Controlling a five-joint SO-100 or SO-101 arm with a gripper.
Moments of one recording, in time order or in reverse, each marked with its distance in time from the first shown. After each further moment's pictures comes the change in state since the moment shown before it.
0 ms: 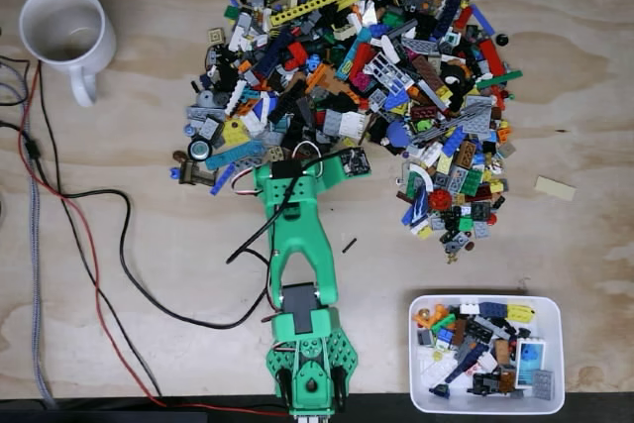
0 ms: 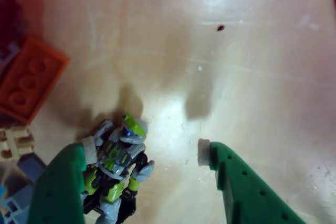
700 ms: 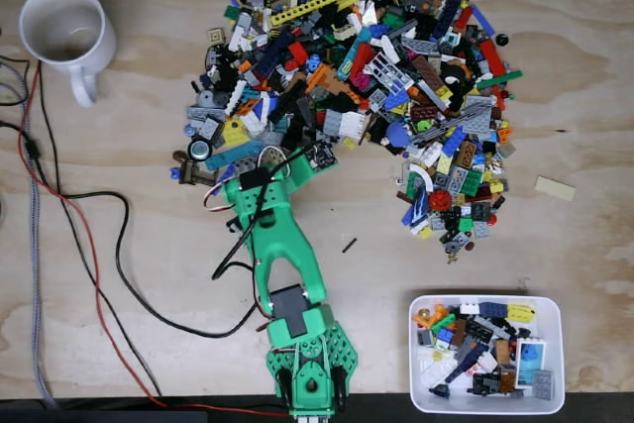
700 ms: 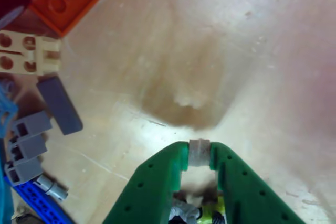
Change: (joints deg) arm -8.7 0.4 2.1 -4.3 -1.4
